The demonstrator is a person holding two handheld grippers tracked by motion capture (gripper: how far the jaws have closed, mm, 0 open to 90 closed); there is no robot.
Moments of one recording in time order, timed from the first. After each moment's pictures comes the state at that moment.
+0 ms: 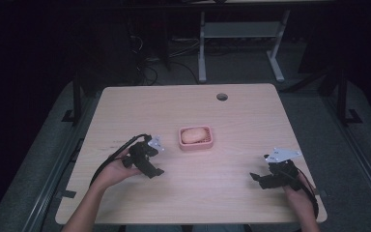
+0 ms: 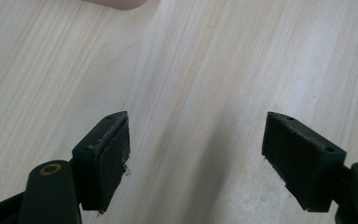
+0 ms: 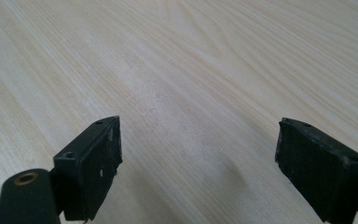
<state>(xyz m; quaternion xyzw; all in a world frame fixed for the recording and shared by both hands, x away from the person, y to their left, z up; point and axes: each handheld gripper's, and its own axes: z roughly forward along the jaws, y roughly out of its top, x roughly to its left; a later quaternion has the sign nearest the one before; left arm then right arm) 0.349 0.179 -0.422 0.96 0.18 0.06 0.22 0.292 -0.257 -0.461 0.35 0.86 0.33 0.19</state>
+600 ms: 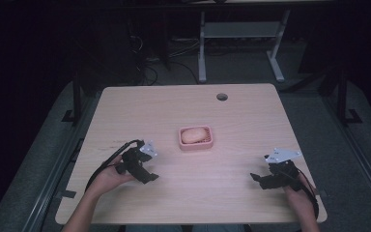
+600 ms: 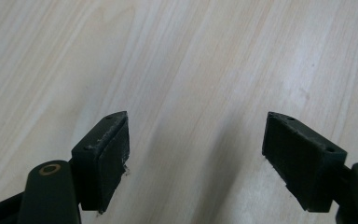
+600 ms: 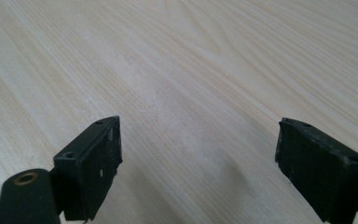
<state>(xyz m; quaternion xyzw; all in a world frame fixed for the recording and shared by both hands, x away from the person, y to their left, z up) 0.337 0.198 -0.430 0.96 0.19 0.06 0.22 0.291 -0.258 -0.462 0.35 0.86 0.33 0.19</state>
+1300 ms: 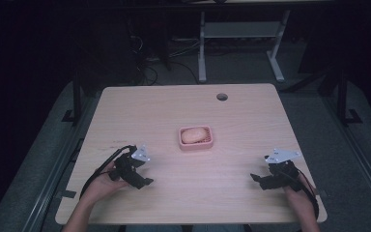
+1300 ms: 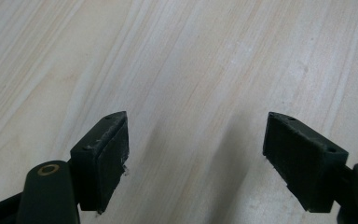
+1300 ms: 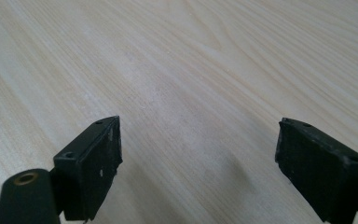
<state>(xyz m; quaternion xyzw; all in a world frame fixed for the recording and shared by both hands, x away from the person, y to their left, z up) 0.320 0.219 -0.435 0.95 0.20 0.07 0.23 0.291 -0.258 -0.463 0.35 0.86 0.33 0.19</state>
